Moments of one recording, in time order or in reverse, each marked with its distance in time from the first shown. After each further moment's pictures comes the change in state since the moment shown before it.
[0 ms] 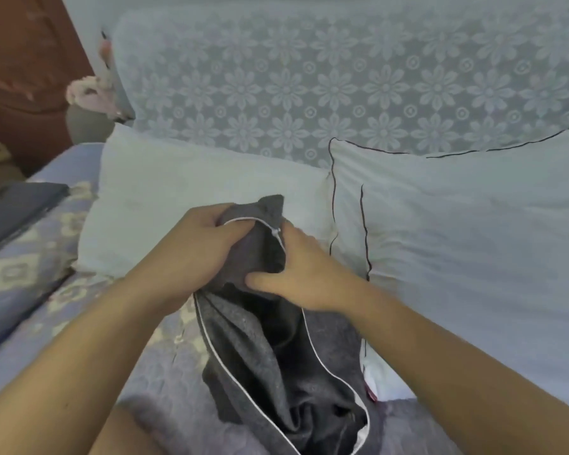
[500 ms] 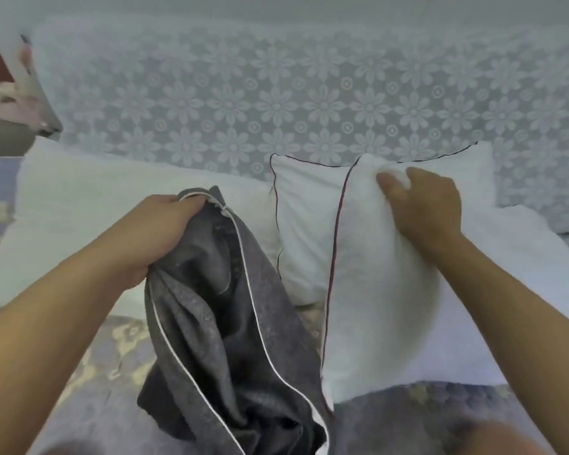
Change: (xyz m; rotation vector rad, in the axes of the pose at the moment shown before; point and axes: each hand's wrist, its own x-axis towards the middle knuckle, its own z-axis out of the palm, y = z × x) left_hand 0.059 0.024 0.022 -0.014 0.071 -0.123; right_hand -0.029 0.128 -0.196 -0.544 0.868 0.291
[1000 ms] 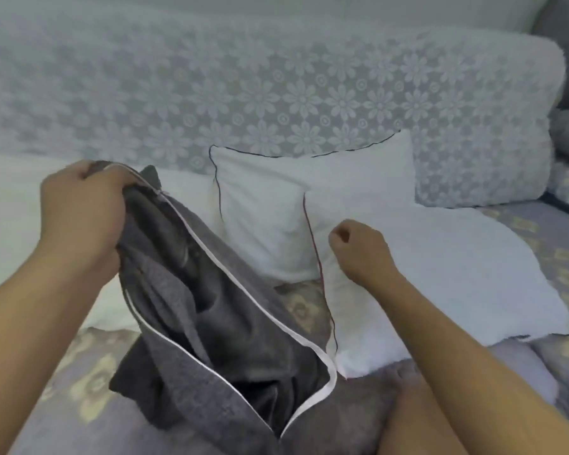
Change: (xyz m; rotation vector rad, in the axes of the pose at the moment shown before) left_hand -0.008 0.009 0.037 -0.423 0.287 0.239; right_hand -0.098 0.027 -0.016 0.180 -0.372 0.229
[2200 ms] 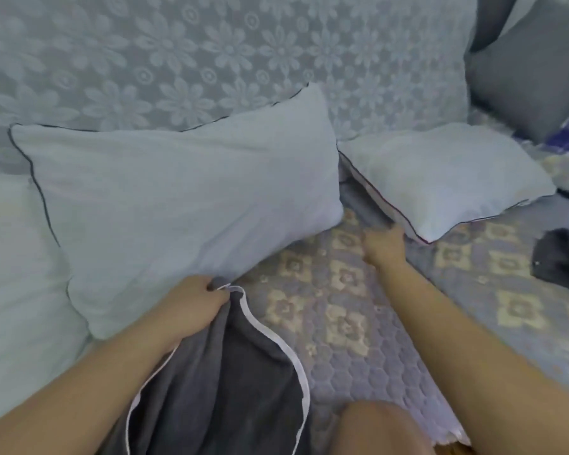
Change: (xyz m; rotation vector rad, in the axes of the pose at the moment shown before) left_hand -0.048 -0.200 0.243 0.784 -0.924 -0.234; right_hand 0.104 0.268 -0.028 0.660 0.333 0.732
